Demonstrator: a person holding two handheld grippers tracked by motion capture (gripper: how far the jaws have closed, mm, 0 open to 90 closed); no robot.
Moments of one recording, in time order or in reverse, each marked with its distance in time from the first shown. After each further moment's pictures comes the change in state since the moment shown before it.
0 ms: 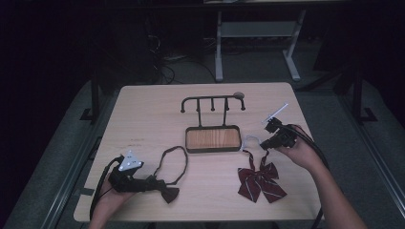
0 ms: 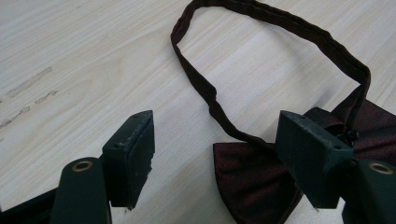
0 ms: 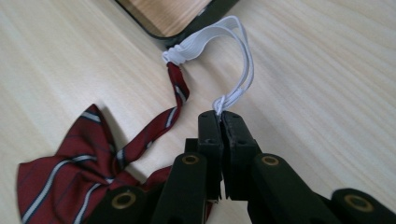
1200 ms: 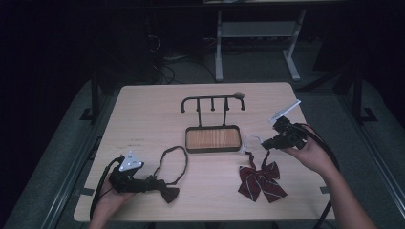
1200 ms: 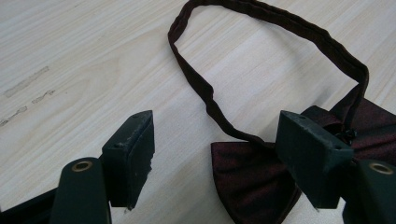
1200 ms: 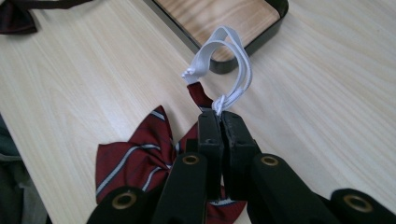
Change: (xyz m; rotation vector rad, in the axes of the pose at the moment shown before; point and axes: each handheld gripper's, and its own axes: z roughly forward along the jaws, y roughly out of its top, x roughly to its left) left arm -0.001 0.000 0.000 0.004 -0.002 -0.001; right arm 0.024 -0.007 -0.047 -0.102 0.063 -0.063
